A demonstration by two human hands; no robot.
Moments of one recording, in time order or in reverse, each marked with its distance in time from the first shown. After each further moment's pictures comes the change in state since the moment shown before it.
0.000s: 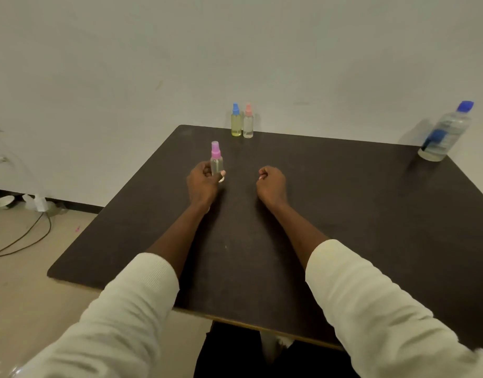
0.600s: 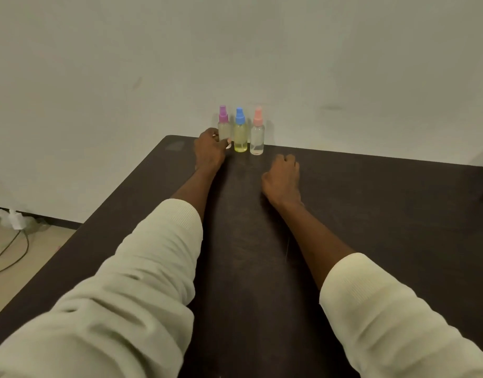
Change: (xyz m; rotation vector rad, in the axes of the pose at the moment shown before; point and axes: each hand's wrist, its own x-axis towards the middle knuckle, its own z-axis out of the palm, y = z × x) left_hand 0.234 -0.016 0.103 0.225 0.006 0.099; right_hand 0.158 0.010 0.055 -0.314 0.079 -0.079
